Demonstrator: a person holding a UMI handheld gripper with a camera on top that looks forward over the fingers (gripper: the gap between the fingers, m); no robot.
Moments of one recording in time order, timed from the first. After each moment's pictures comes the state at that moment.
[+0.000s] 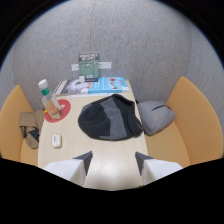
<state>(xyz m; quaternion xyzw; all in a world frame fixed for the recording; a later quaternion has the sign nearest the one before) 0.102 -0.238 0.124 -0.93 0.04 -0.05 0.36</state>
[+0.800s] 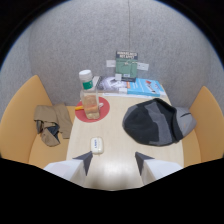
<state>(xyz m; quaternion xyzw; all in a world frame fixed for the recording) -0.055 -0.208 0.105 -0.93 -0.04 0.01 0.36</state>
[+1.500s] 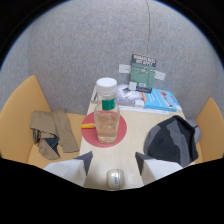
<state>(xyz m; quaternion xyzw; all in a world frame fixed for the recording) -0.134 -0.101 0.086 -0.92 -0.05 0.00 0.38</state>
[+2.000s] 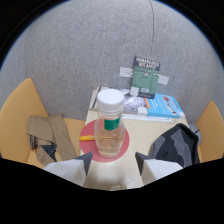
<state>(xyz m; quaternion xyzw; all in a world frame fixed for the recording) -0.145 -0.050 0.082 -0.92 -0.05 -0.01 0.39</state>
